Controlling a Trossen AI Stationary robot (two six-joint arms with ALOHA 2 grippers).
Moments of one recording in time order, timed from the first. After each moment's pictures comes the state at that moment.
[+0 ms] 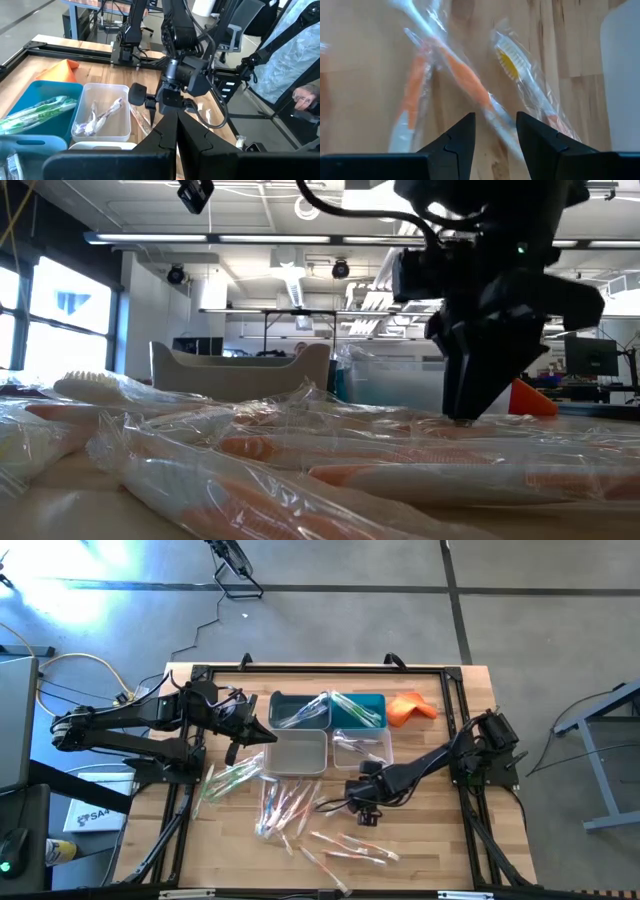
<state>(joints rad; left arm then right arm) 0.13 0.84 0.86 -0.24 0.32 -0.14 0.35 1.82 1.07 -0.51 0.17 0.44</state>
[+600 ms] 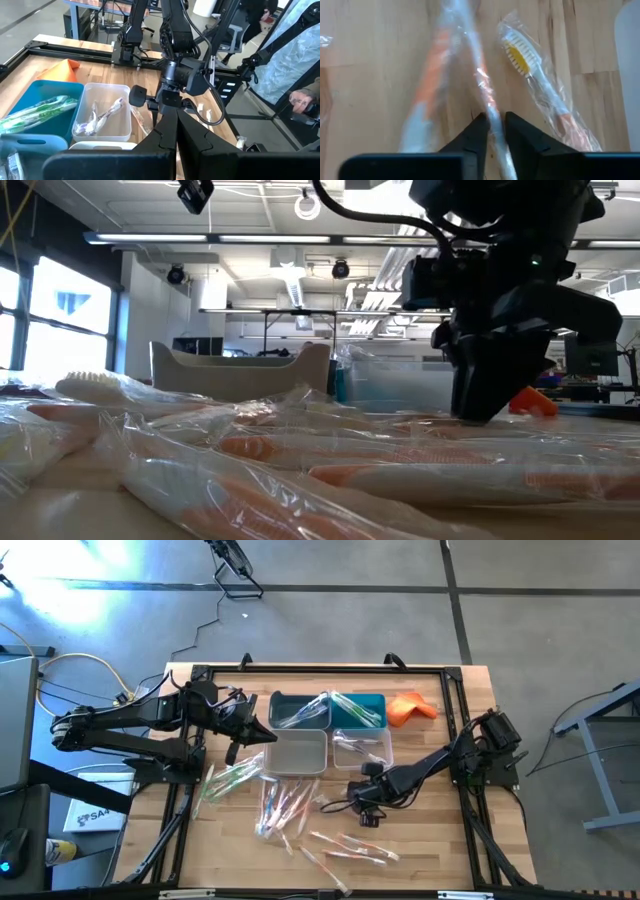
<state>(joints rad) 0.13 0.84 0.86 -0.24 0.32 -0.14 0.35 1.82 0.99 -0.39 0.18 0.44</state>
